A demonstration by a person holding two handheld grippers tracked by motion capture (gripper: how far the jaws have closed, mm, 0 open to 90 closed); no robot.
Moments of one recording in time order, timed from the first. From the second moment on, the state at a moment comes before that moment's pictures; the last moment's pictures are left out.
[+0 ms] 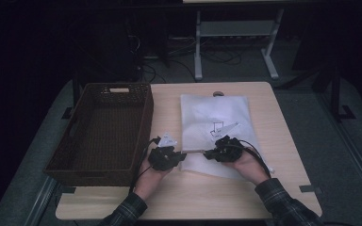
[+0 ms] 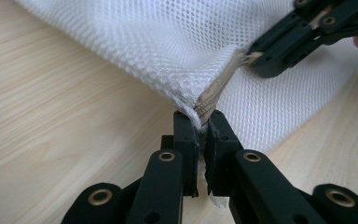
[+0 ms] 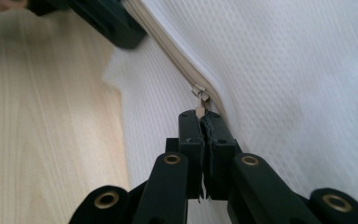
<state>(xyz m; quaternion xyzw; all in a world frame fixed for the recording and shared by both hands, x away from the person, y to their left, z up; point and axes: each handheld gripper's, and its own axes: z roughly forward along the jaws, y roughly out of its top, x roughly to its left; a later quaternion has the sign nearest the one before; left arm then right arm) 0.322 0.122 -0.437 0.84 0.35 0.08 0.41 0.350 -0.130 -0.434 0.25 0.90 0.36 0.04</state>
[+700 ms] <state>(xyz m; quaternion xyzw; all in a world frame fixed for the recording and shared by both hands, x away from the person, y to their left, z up) 0.322 0.126 -0.437 0.83 0.36 0.08 0.41 0.340 -0.195 -0.433 0.30 0.88 0.36 0.06</state>
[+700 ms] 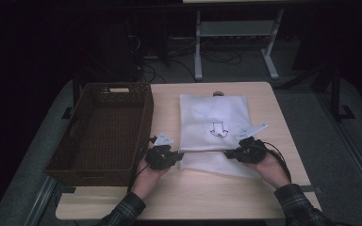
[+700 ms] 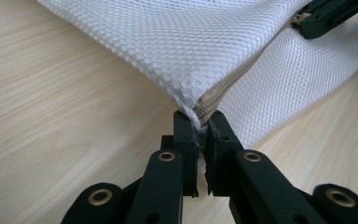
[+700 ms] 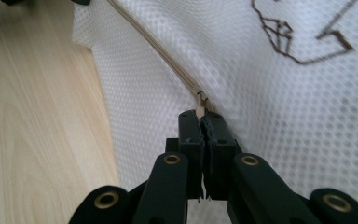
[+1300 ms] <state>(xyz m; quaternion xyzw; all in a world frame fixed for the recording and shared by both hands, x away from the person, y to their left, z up) 0.324 0.127 -0.439 0.83 0.38 0.09 0.40 0.326 -0.267 -0.437 0.36 0.86 0.36 0.08</state>
